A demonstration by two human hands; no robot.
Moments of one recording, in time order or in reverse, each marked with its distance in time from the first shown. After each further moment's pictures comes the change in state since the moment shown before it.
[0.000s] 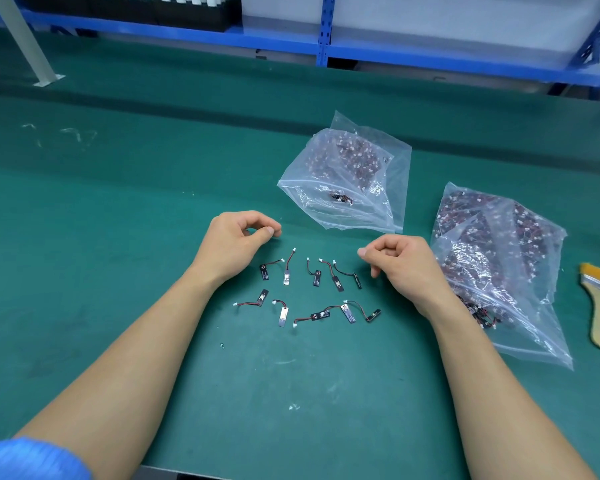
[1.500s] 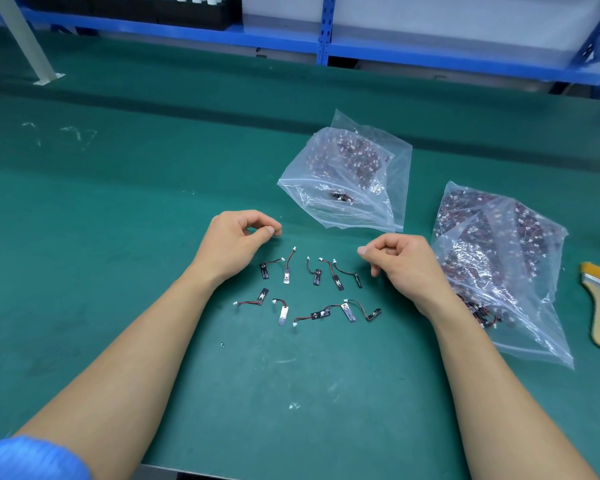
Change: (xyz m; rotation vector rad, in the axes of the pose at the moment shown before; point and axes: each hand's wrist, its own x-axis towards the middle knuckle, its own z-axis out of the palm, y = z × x) left_hand 0.001 -0.001 0.000 -0.003 -0.007 -0.002; right_hand 0.002 0.004 0.000 0.005 -0.003 -0.012
